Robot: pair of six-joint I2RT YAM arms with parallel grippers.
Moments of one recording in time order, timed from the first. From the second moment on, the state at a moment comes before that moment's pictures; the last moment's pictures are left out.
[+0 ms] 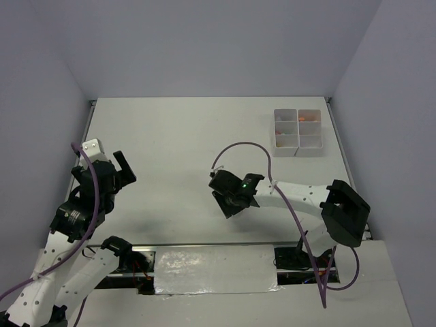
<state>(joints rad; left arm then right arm) -0.36 0.61 0.90 -0.80 -0.61 -0.48 1.03 1.49 0.96 -0.64 0.17 0.45</state>
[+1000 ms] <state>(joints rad) -0.36 0.62 0.90 -0.80 -0.59 -0.48 1.03 1.63 0.94 -0.57 0.24 0.60</state>
